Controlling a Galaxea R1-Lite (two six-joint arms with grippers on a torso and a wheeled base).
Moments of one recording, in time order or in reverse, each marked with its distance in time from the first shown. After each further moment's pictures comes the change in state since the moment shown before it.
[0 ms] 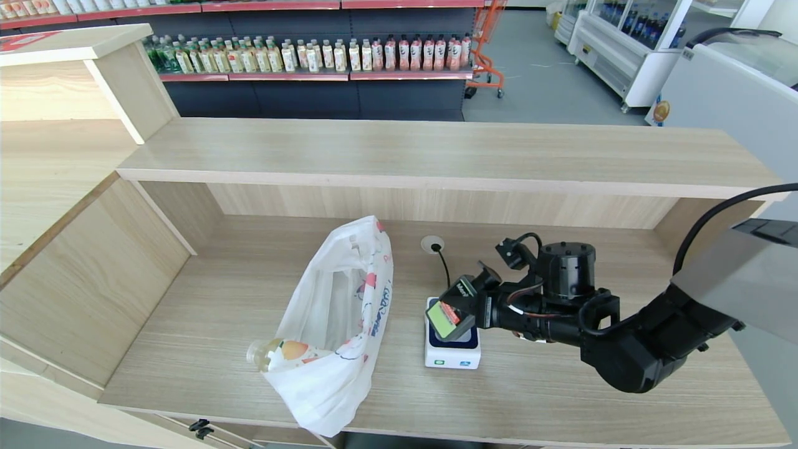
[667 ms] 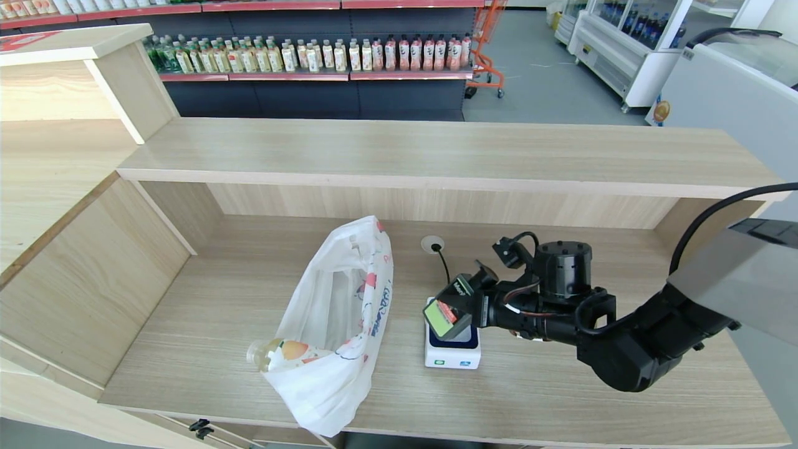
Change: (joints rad) left arm 0.000 0.000 0.000 0.000 0.000 -0.001; right arm 0.008 0.000 -0.013 -0.001 -0.004 -0.001
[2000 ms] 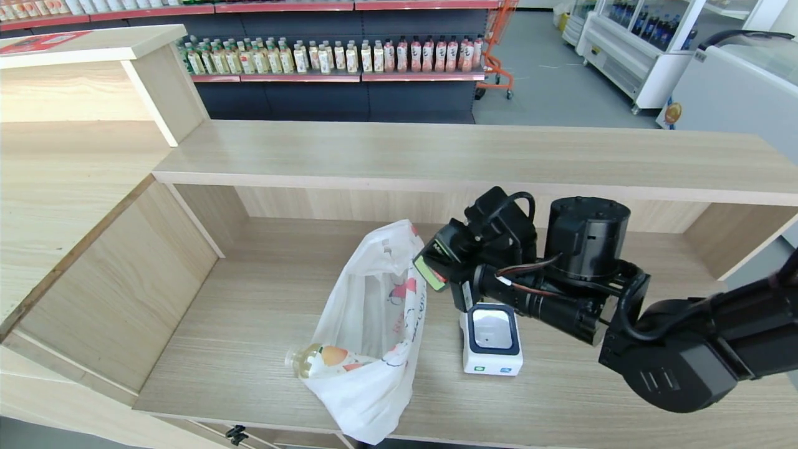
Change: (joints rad) left arm 0.001 0.000 0.000 0.000 0.000 -0.001; right arm 0.220 -0.230 -0.052 0.056 -0.376 -0.605
